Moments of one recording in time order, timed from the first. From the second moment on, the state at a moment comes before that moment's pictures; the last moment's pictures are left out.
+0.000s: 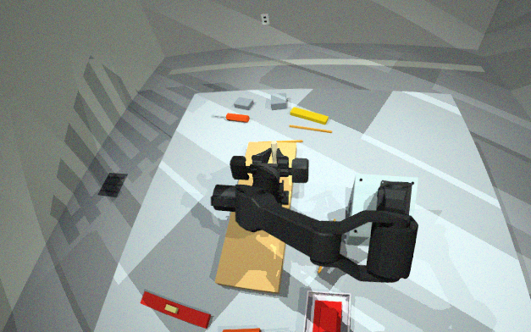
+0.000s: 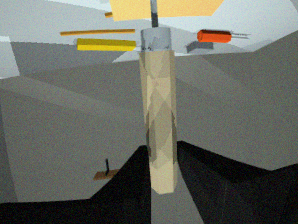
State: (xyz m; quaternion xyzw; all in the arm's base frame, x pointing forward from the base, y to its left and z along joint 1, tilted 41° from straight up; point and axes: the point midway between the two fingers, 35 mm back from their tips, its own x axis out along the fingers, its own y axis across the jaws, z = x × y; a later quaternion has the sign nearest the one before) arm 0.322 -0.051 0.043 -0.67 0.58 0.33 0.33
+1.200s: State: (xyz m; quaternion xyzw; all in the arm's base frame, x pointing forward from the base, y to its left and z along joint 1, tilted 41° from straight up) arm 0.361 0.054 0.086 -0.67 0.59 0.33 0.32
